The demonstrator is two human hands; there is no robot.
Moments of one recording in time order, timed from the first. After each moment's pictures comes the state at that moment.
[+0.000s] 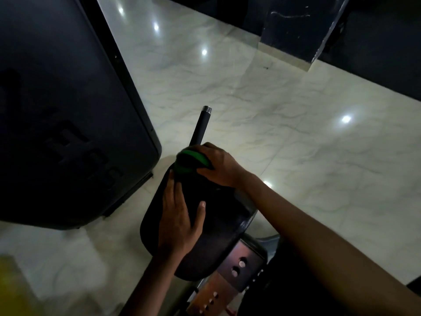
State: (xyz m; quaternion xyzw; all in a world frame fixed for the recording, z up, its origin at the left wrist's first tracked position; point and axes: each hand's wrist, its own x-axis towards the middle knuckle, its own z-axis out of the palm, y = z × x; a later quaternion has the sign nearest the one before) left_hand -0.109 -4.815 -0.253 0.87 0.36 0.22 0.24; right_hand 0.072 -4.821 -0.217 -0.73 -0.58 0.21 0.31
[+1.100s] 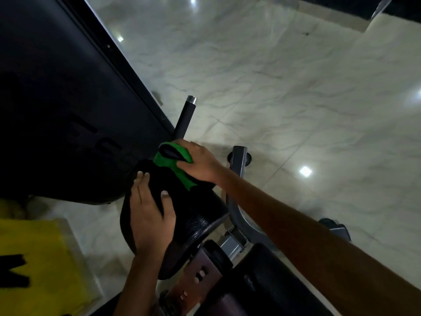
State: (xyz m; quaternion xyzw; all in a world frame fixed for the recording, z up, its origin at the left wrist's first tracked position) left_hand -0.044 -4.850 -0.235 0.79 0.55 0.23 0.16; right_hand 0.124 -4.820 -0.264 -0.66 -0.52 0.36 0.41
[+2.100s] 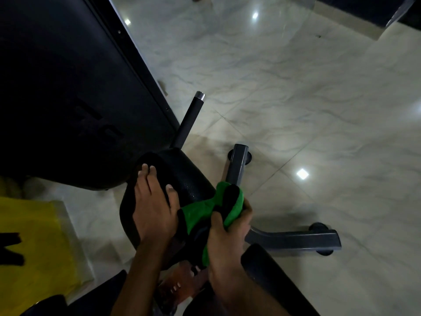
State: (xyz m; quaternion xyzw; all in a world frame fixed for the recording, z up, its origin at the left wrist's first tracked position) left_hand -0.036 -4.853 -0.232 0.80 0.58 0.17 0.07; right_hand 0.035 -4.950 -0.215 -0.71 0.06 0.37 0.60
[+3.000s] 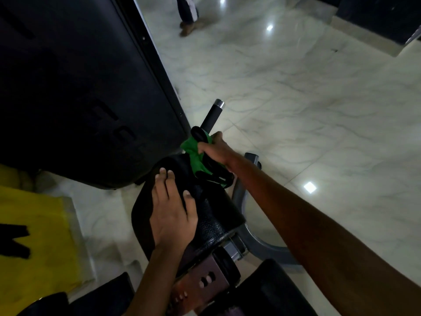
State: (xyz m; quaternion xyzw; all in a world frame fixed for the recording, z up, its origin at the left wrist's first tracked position) left_hand -0.037 -4.850 -0.235 0.80 0.57 0.16 0.08; right_hand 0.139 -4.776 -0.245 -0.69 -0.30 0.55 0.36
